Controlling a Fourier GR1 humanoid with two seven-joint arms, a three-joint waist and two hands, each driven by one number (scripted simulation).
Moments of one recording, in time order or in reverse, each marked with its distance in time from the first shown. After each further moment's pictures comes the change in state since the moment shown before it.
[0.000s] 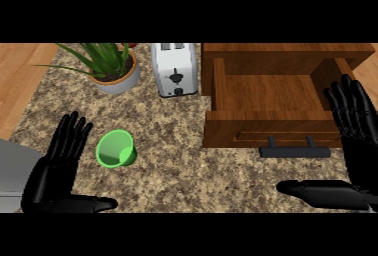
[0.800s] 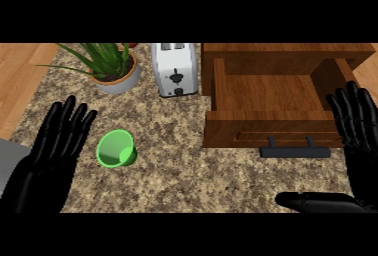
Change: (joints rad) left arm -0.055 -0.018 -0.136 -0.326 0.003 0.067 0.204; right arm 0.050 0.002 0.046 -0.077 0.005 -0.043 0.020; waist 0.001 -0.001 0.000
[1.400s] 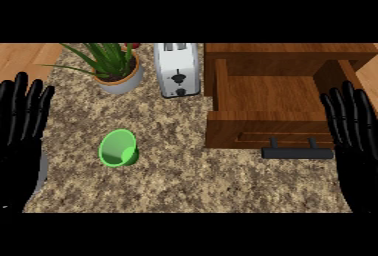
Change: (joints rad) left arm -0.117 0.079 0.105 -0.005 -0.168 0.081 -0.061; right arm -0.006 0.039 0.043 -0.002 -0.006 -0.029 -0.036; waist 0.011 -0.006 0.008
